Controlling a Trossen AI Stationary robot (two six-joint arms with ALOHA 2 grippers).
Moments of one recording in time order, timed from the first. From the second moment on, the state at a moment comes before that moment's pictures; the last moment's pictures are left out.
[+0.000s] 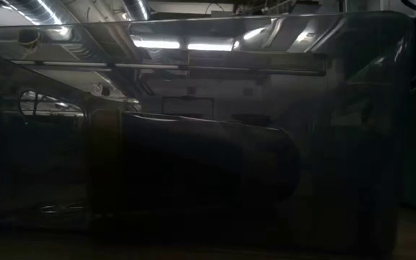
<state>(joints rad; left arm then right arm) -1.16 1.22 0.86 -0.55 0.05 -2.11 0.42 0.39 0.27 -0.49 0.38 0.31</state>
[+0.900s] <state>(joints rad) -1.16 1.23 0.86 -0.55 -0.03 -2.22 0.42 0.39 0.27 -0.49 0.38 0.31</state>
